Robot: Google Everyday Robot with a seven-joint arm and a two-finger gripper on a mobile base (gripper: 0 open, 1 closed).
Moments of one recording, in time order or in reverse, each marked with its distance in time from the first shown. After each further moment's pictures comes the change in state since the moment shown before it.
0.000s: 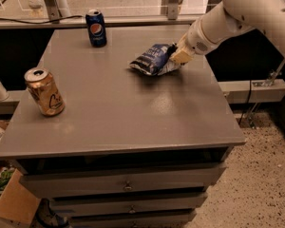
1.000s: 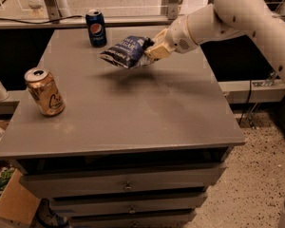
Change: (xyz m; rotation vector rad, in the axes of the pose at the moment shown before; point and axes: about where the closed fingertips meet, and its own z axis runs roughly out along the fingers) arm -0.078 0.022 0.021 -0.115 -0.316 -0.009
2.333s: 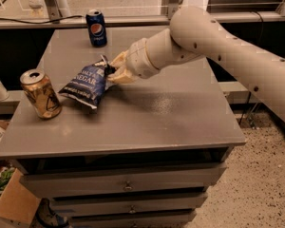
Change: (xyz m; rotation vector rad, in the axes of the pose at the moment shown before) arm -0.049 0.113 0.077 -0.134 -0.071 -0.347
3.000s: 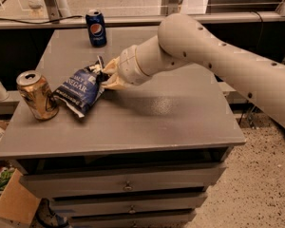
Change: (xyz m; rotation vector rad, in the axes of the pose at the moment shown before) arm -0.011 0.016 0.021 -0.002 0.035 -0.114
